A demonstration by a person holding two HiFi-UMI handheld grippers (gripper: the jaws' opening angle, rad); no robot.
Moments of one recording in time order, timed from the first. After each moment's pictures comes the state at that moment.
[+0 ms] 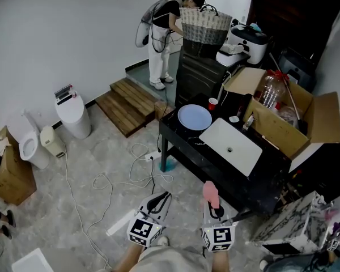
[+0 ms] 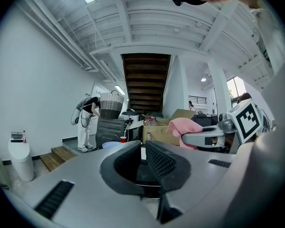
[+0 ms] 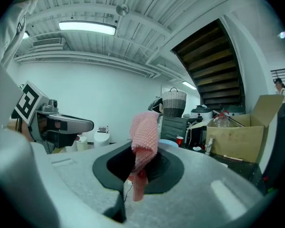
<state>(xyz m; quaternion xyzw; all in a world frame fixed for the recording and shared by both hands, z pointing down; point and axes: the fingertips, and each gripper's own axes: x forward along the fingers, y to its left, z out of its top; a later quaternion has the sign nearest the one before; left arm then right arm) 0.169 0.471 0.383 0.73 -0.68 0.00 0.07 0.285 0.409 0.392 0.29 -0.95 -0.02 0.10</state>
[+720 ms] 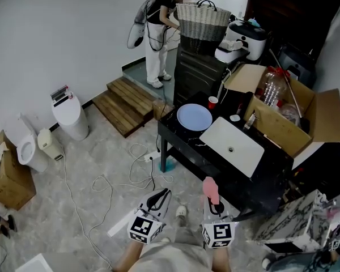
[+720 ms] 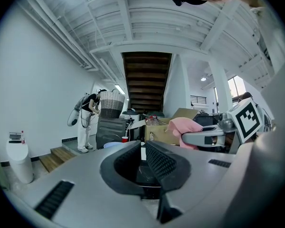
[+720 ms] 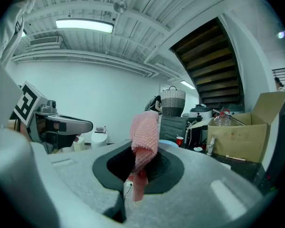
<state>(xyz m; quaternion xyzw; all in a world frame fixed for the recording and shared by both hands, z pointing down) 0.137 0.436 0.399 0.73 -0.68 0.00 0.07 0.254 0.373 0.403 0.30 -0.95 -0.01 0.10</state>
